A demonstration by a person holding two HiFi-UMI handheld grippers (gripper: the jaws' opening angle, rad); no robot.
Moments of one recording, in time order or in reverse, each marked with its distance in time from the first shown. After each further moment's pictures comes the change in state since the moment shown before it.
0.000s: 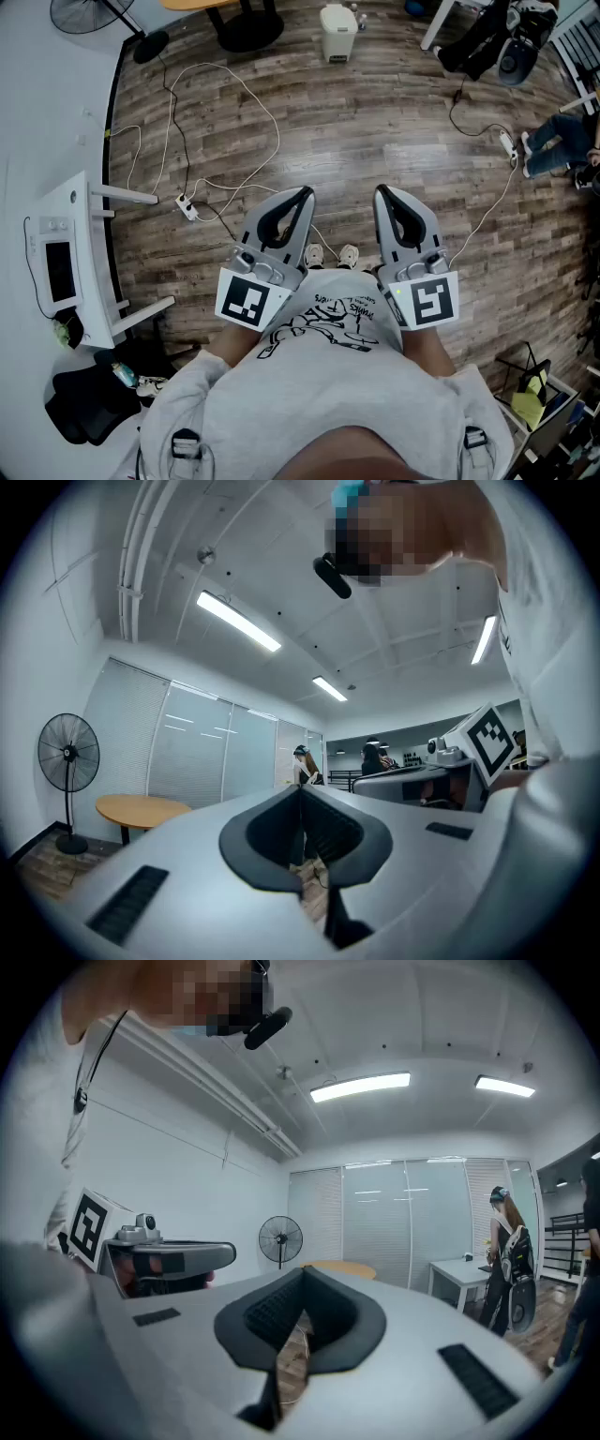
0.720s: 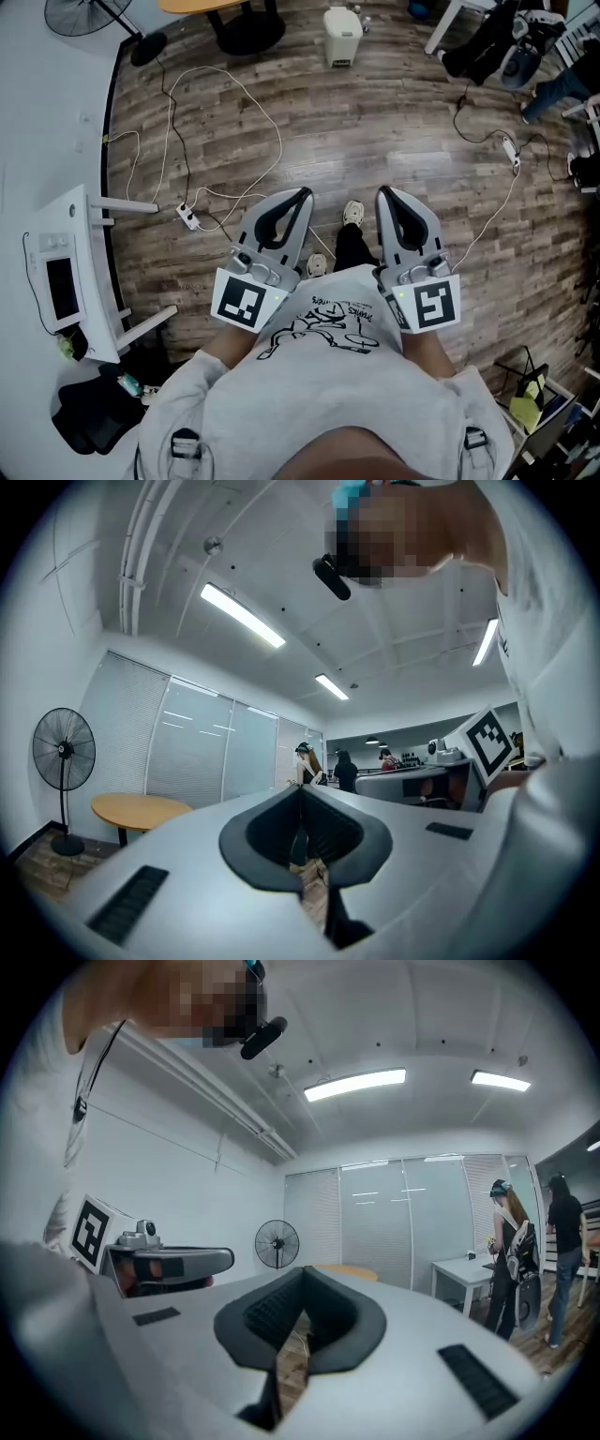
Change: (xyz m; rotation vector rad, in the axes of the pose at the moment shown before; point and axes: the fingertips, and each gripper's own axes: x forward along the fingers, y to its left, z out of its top) left arm 0.042 0.067 -0.007 -0.012 0.010 -0.018; right arm 0.070 -0.023 -0.005 -0.002 -0.009 -0.001
